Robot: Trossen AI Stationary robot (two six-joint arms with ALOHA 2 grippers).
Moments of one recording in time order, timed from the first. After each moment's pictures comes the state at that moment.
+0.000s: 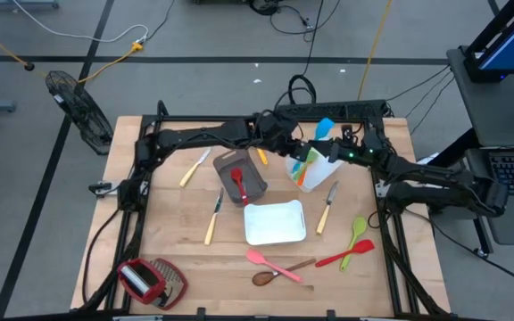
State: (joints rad) left arm 0.24 2.08 1.95 -0.48 0.09 -0.79; right arm -0.57 0.92 0.34 0.46 -0.18 0.85
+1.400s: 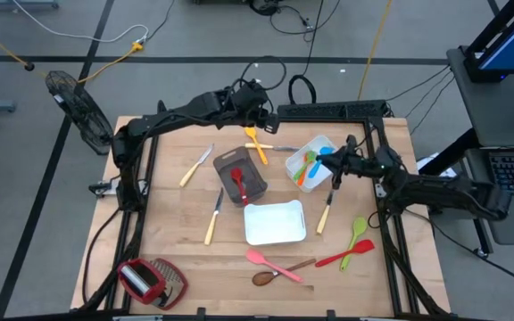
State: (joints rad) left arm 0.36 1.89 1.93 -0.81 -0.24 -0.60; right arm -0.56 0.85 0.07 0.90 -0.40 2.16
